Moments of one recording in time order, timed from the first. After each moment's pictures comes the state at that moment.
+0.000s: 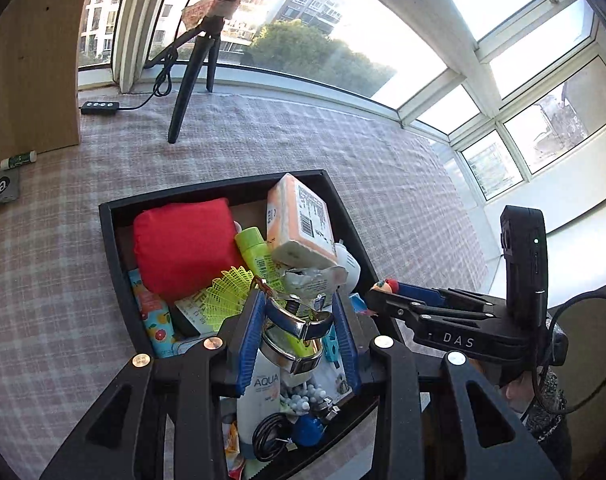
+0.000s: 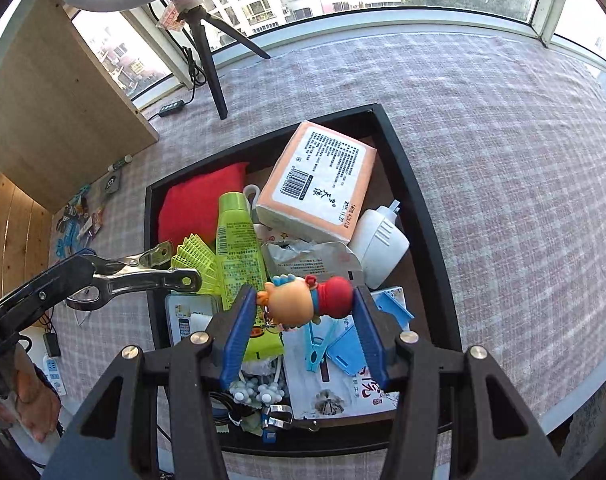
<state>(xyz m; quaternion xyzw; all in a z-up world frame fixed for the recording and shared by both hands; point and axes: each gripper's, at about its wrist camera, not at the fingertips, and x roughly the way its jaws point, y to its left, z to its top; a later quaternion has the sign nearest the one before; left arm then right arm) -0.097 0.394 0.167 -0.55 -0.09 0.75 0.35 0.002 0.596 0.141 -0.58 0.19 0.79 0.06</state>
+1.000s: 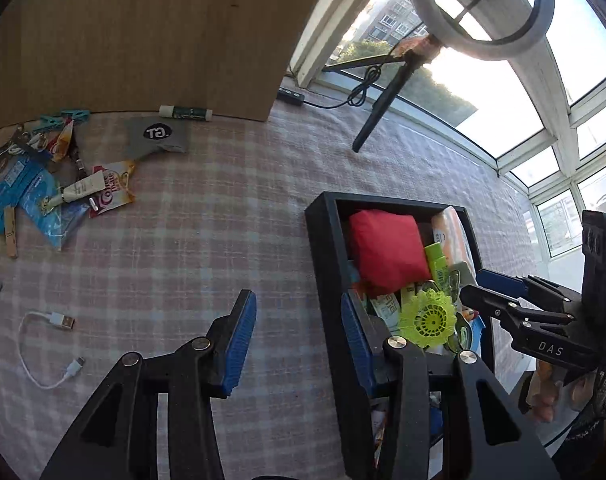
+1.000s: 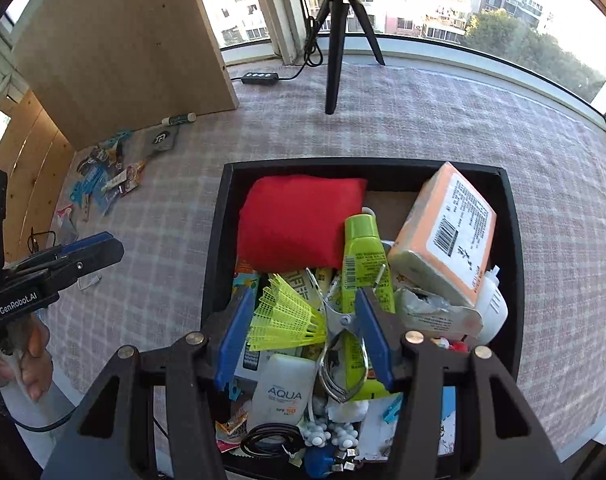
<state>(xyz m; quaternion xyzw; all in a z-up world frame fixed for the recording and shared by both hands) -0.130 0.211 0.115 -0.57 -0.13 0.79 0.17 -0.071 0.463 0.141 -0.58 0.05 0.81 -0.05</state>
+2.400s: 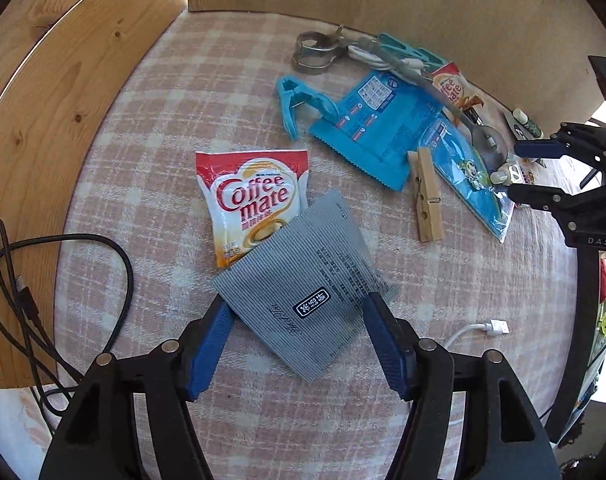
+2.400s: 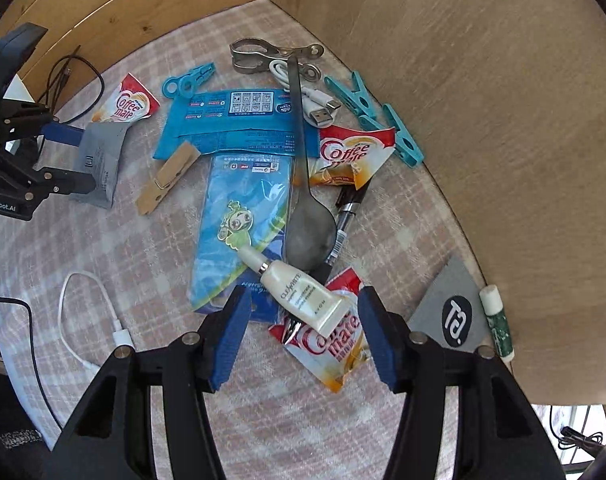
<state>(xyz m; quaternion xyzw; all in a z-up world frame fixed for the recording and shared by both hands) -0.145 -0.096 0.001 -0.63 -0.10 0.77 0.00 -0.264 0.113 0.026 -0.55 -0.29 0.70 -0.35</state>
